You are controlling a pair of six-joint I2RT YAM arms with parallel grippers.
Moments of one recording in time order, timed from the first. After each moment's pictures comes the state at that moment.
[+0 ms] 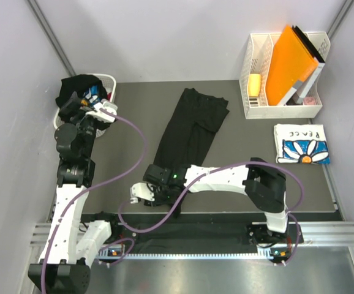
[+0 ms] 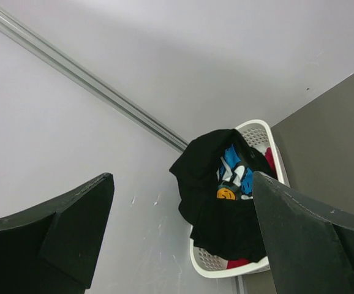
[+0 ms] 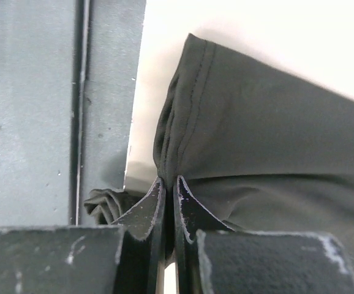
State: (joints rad) left arm -0.01 0.81 0.89 0.09 0.07 0.81; right arm 1.28 1.92 1.41 -0.60 -0.15 -0.47
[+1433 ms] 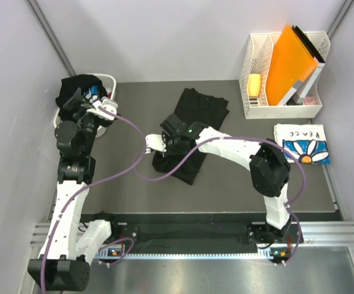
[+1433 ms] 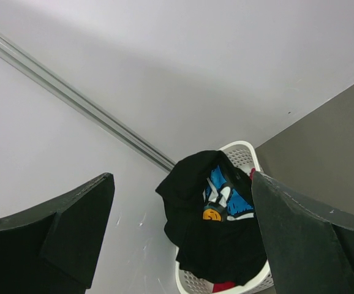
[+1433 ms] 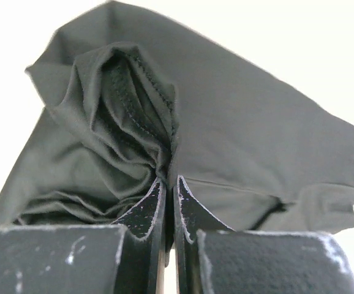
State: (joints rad) left arm -0.01 0.85 0.90 0.14 0.14 0.75; right arm 0.93 1.96 1.61 -0.64 -0.03 -0.82
